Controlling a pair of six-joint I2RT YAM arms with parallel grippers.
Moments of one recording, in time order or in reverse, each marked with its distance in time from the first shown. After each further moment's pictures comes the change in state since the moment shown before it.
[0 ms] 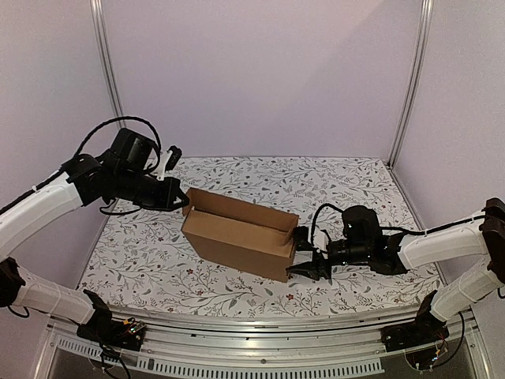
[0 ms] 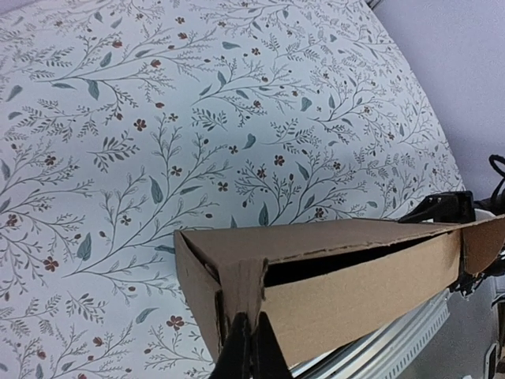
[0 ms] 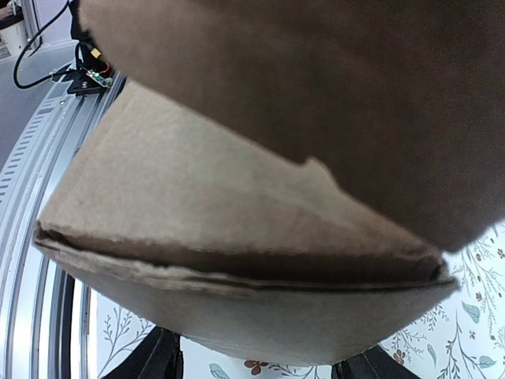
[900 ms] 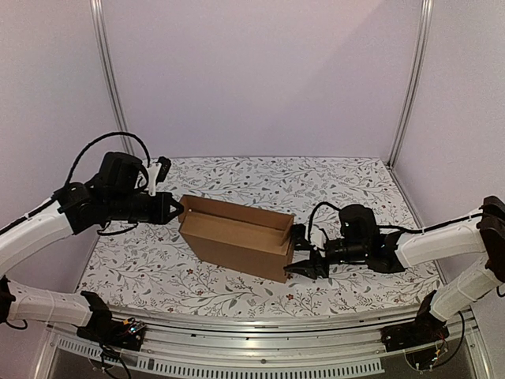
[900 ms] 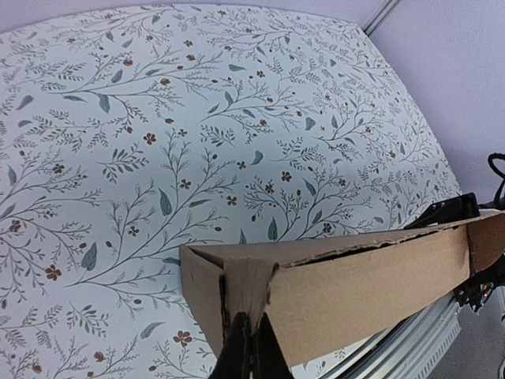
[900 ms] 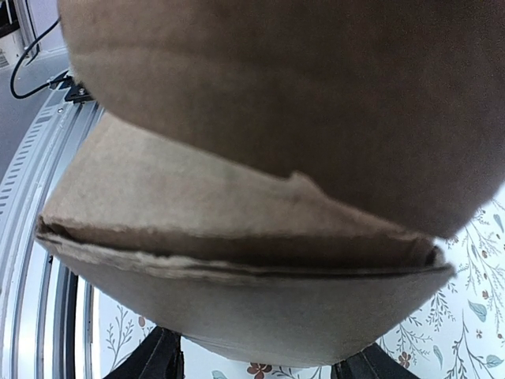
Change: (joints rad) left arm -0.014 -0.167 -0.243 0.187 -0.061 -0.015; right arm -0.001 0.022 0.025 -0.007 0.008 0.038
